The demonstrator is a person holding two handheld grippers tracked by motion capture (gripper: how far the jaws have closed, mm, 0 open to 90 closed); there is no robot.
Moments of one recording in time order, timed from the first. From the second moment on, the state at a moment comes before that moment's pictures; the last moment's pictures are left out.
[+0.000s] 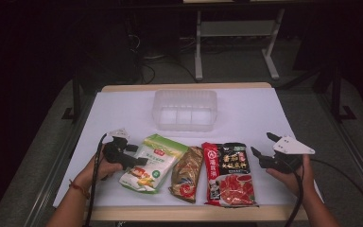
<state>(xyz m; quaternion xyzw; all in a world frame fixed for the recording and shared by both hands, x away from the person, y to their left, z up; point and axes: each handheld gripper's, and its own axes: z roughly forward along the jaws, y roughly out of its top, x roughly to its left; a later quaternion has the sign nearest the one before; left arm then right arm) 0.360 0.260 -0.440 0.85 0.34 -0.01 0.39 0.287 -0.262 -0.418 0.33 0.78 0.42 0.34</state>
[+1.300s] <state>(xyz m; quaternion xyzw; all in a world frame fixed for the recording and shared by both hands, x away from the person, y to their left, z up) 0.364 0.219 -0.437 0.89 0.28 -0.02 0.35 0.290 -0.256 -0.424 0.32 0.80 0.39 0.33</state>
